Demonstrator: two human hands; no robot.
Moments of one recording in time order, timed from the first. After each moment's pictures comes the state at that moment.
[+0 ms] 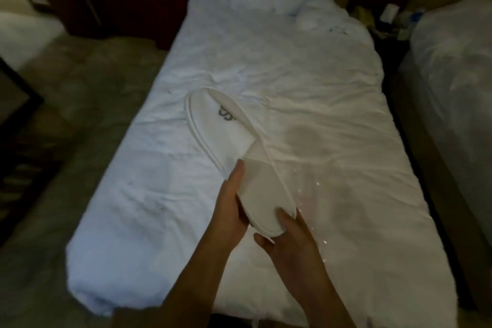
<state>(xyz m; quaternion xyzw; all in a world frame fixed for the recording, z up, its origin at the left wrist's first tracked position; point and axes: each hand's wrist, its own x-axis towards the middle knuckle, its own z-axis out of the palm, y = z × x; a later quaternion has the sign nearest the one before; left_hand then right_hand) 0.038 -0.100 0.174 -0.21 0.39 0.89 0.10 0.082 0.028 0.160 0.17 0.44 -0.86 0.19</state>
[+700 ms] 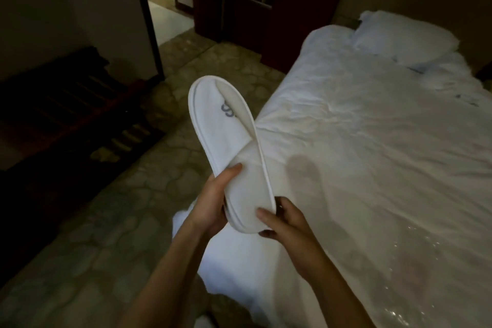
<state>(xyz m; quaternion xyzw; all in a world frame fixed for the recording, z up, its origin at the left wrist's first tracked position) 0.155 -0.447 0.168 -0.19 0.41 0.89 -0.06 0.116 -0.277 0.162 -0.04 0.70 -0.63 0.34</state>
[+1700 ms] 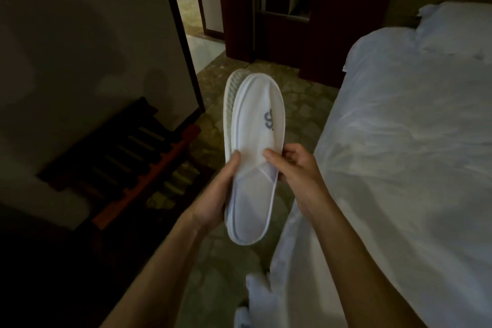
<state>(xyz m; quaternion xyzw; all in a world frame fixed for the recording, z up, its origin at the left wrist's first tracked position) 0.069 -0.744 0.221 -0.16 0.58 0.80 0.00 -0.039 -0.621 0.196 -0.07 0.68 -0.70 0.22</state>
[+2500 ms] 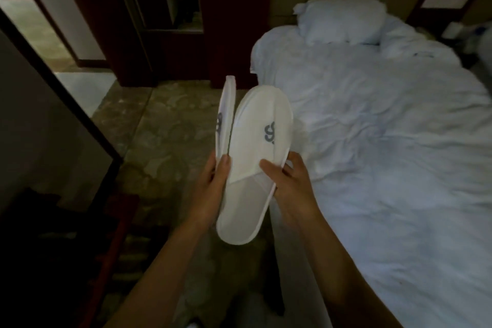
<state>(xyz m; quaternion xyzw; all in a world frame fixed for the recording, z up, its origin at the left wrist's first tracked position) -0.124 -0.868 0.182 -0.10 0.72 0.69 0.01 -0.137 -0.708 0.186 0.10 0.60 -0.80 0.02</state>
